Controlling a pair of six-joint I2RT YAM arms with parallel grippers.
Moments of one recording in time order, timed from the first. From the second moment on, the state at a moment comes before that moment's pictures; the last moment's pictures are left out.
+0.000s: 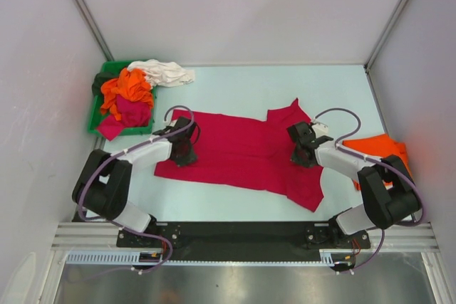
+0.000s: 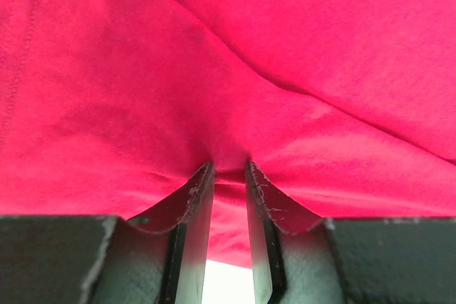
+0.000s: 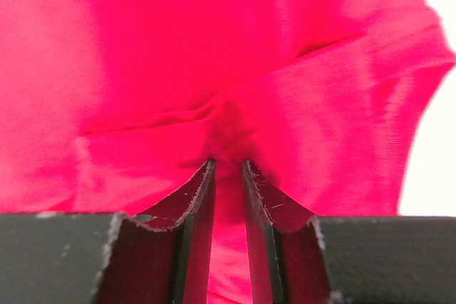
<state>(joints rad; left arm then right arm) -0.43 1.53 0.81 -0.48 -0.18 -0.75 0.46 1.47 0.73 -0.40 0.37 0.88</state>
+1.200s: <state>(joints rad) -0.45 1.47 0.76 -0.57 -0.15 -0.76 0.19 1.72 1.03 -0.77 0.13 0.72</state>
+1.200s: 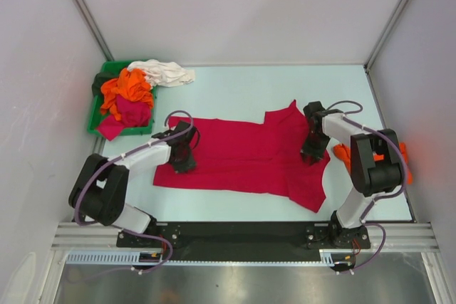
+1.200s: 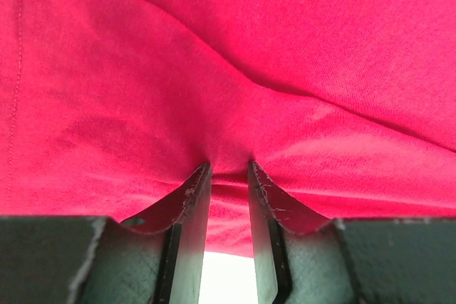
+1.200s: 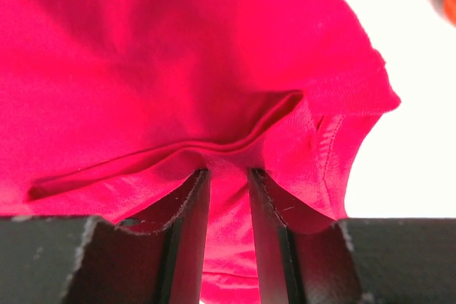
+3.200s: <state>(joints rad) -0.43 1.59 1.03 -0.58 -0.27 -0.64 0.41 1.30 0.82 -0.53 0.43 0.67</state>
